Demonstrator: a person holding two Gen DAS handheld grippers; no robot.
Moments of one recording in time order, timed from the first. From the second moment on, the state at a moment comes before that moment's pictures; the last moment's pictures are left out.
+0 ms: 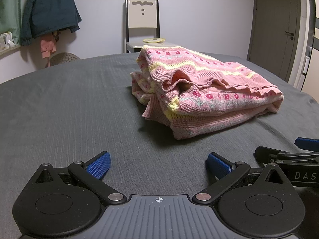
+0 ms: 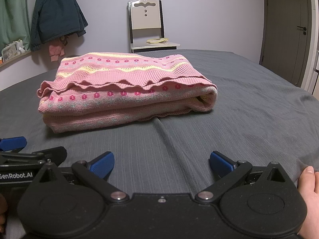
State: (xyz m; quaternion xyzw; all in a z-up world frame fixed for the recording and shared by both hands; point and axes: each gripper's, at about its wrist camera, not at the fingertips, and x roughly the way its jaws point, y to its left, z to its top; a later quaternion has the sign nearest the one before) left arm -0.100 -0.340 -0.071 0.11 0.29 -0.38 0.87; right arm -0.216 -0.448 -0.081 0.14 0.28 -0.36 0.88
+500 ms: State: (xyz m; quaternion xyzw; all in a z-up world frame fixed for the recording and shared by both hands) left arm -0.100 -0.342 -0.071 0.11 0.29 -0.38 0.87; right arm -0.216 -0.448 -0.081 0.14 0.28 -0.36 0.88
